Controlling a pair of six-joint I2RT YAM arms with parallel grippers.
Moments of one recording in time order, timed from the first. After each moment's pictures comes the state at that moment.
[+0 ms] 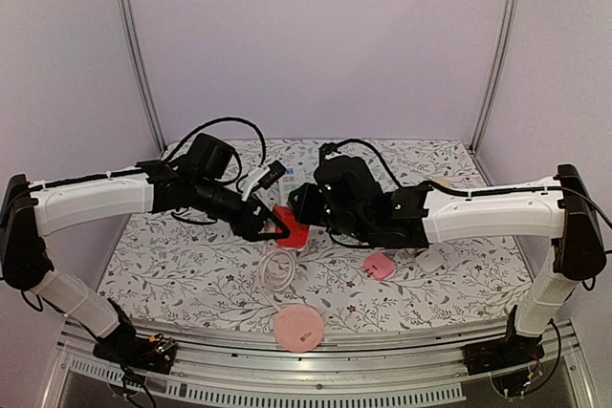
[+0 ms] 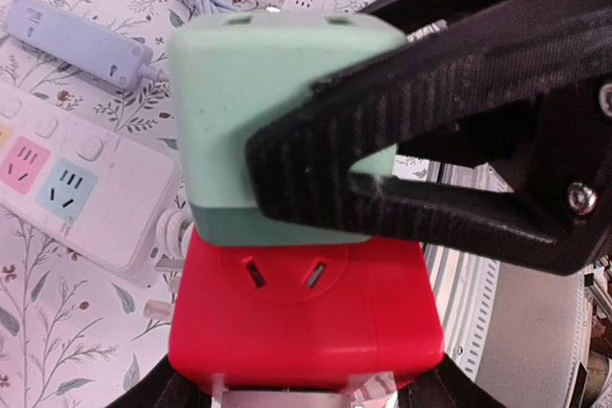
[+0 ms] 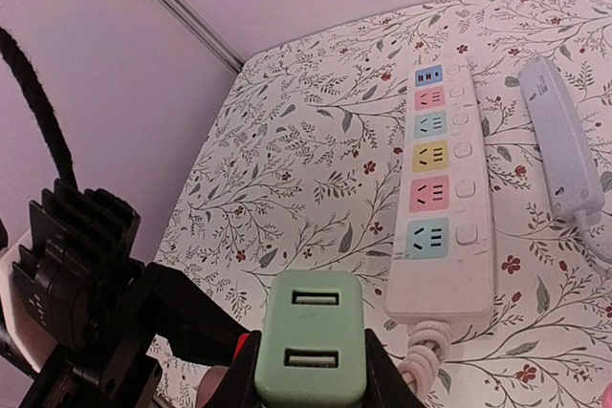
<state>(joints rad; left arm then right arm) -0.69 1.46 1.03 -0.36 0.59 -0.05 1.15 1.73 1.29 -0.03 0.45 0.82</state>
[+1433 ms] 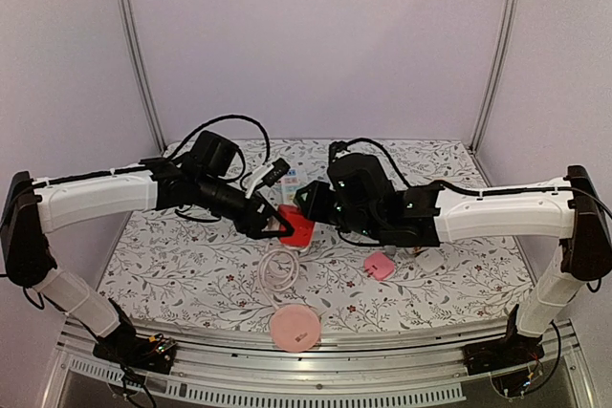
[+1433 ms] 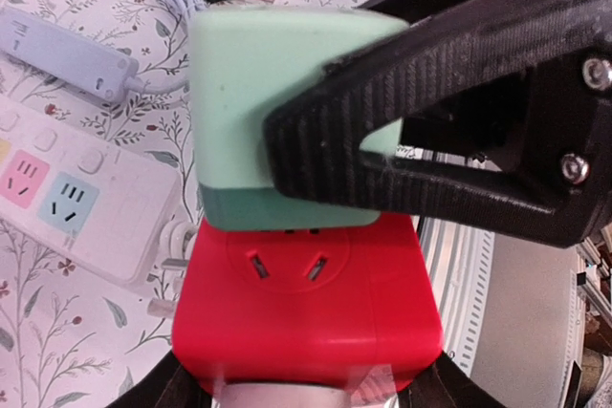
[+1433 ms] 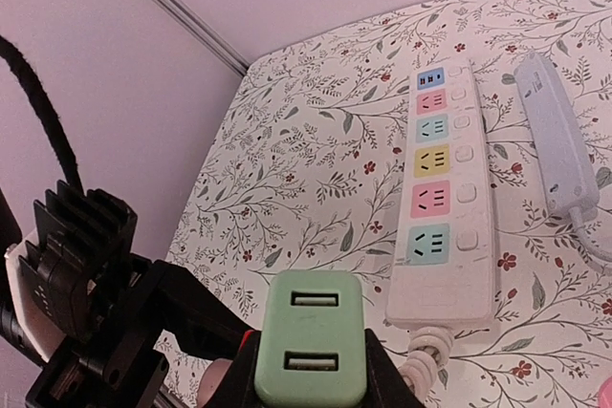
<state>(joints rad) -0.70 1.48 1.06 -0.36 0.60 -0.05 1.12 1.67 1.23 -0.01 0.41 0.84</state>
